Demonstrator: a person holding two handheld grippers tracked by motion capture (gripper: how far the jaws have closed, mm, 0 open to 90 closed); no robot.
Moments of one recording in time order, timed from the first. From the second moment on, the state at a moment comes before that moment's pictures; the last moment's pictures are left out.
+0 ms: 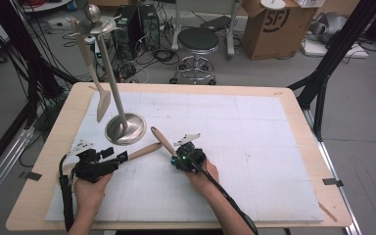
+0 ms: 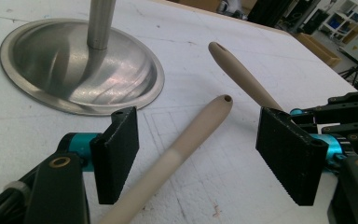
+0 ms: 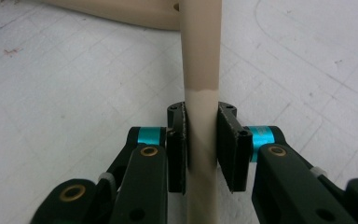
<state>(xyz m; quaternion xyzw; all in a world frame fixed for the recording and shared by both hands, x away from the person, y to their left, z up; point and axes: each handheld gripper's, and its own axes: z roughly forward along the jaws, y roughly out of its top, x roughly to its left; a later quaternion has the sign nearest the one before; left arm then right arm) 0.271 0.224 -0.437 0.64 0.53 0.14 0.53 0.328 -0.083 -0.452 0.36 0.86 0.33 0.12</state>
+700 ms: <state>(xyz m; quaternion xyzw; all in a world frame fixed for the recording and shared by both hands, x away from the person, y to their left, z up) 0.272 0.225 -0.438 0.64 0.53 0.14 0.53 0.331 -0.100 -0.394 0.35 0.80 0.47 0.10</state>
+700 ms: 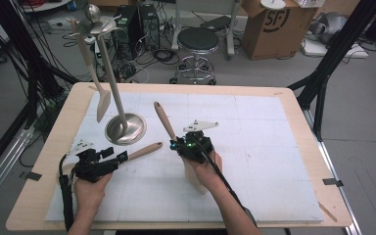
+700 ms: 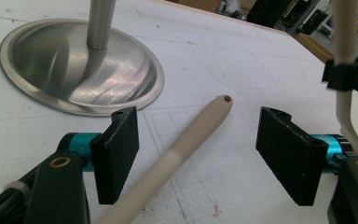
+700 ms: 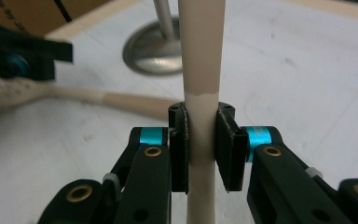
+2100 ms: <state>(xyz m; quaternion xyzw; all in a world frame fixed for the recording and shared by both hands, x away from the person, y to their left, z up) 0.271 0.228 -0.437 0.64 0.53 0.14 0.53 0.324 -0.082 -0.365 0.30 0.75 0.58 0.13</state>
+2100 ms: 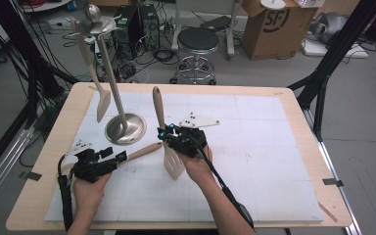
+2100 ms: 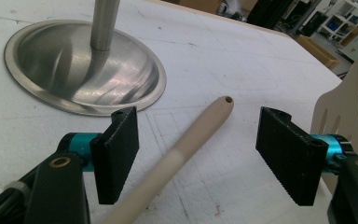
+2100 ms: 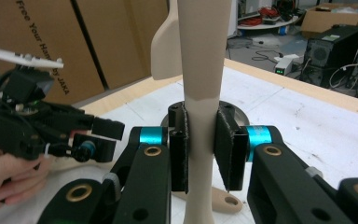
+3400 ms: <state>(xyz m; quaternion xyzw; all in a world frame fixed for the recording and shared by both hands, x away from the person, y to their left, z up) 0.266 0.231 -0.438 0.64 0.53 0.14 0.53 0.361 -0.027 -0.273 0.24 0.76 0.60 0.10</state>
